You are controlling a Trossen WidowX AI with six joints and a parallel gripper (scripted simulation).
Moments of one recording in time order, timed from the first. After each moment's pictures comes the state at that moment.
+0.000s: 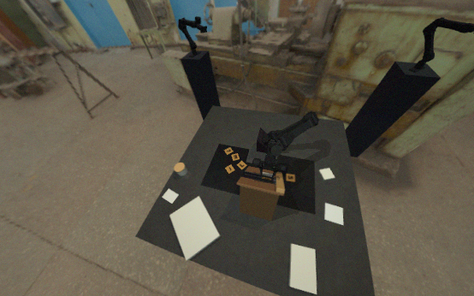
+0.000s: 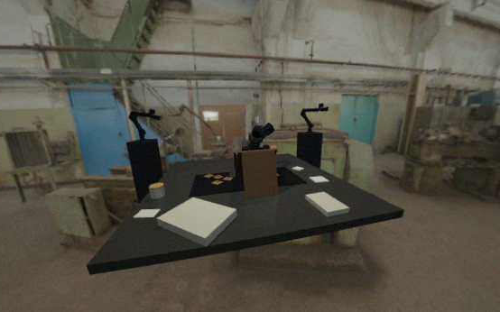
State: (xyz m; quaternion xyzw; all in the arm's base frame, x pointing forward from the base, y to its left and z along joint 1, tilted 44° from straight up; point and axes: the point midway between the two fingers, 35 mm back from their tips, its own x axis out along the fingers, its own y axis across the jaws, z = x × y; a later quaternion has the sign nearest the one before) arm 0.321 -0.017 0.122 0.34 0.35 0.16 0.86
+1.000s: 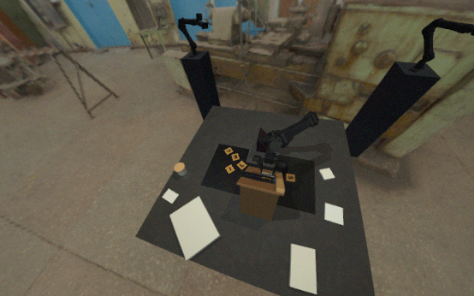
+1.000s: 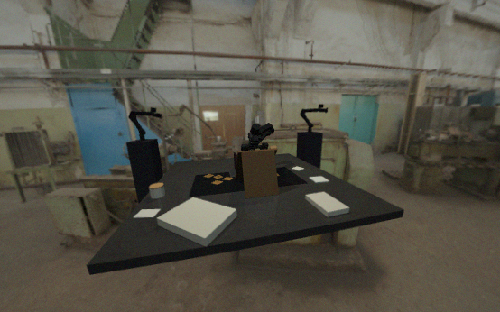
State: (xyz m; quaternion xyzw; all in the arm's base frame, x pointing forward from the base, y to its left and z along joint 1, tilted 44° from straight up) arm 0.308 -0.028 0.128 0.34 0.35 0.16 0.86
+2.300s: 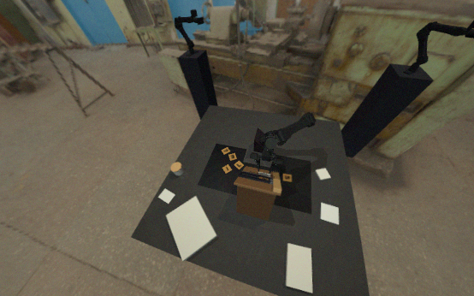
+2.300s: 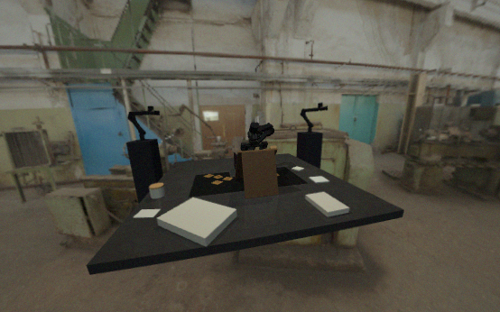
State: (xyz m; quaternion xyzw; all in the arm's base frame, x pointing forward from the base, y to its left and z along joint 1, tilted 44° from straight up) arm 0.296 -0.036 0.134 0.34 0.35 0.16 0.86
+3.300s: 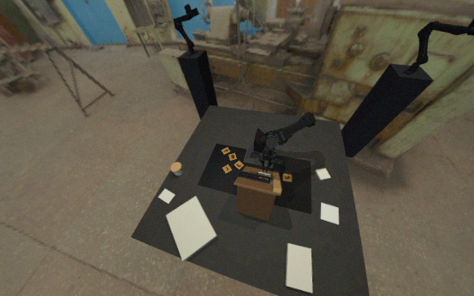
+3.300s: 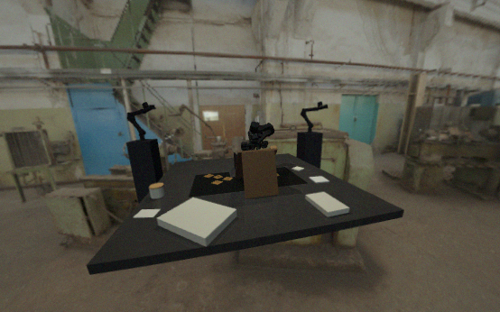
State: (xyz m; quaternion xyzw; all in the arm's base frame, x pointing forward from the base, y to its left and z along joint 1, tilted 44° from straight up) arm 0.295 -0.037 0.139 0.34 0.35 0.16 0.86
